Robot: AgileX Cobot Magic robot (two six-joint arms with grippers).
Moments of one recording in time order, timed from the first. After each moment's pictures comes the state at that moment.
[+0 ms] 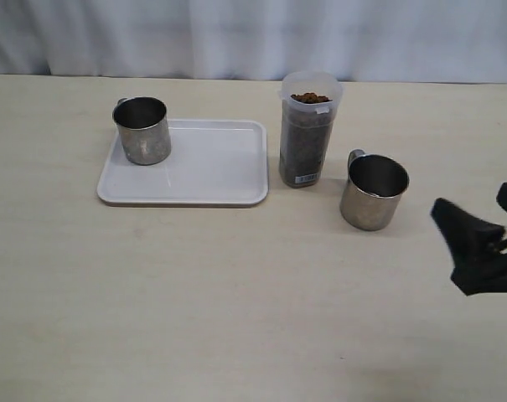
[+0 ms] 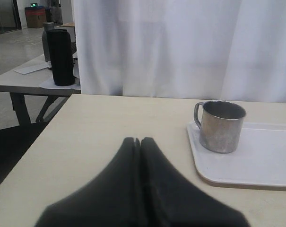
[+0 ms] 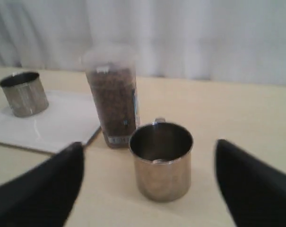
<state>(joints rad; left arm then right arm) 0.05 0.00 0.00 -0.03 0.20 0.03 0.13 0.98 -0.03 -0.51 -0.67 0.39</state>
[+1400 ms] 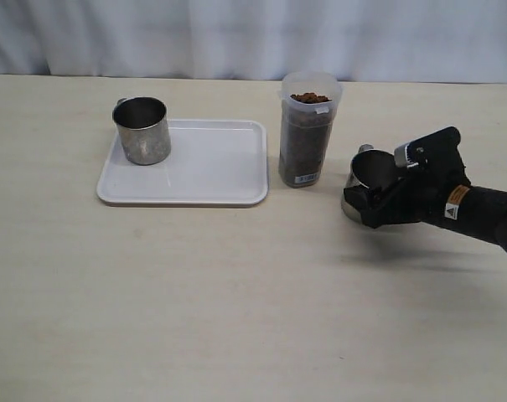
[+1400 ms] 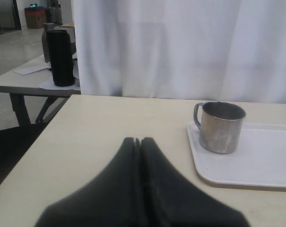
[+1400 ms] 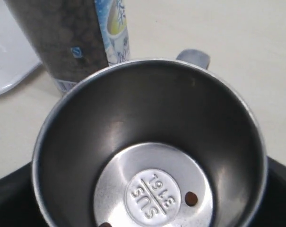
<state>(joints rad) 0.05 0.00 0.00 -0.03 0.20 0.03 0.13 2.01 -0.65 -0.69 -0.76 0.26</state>
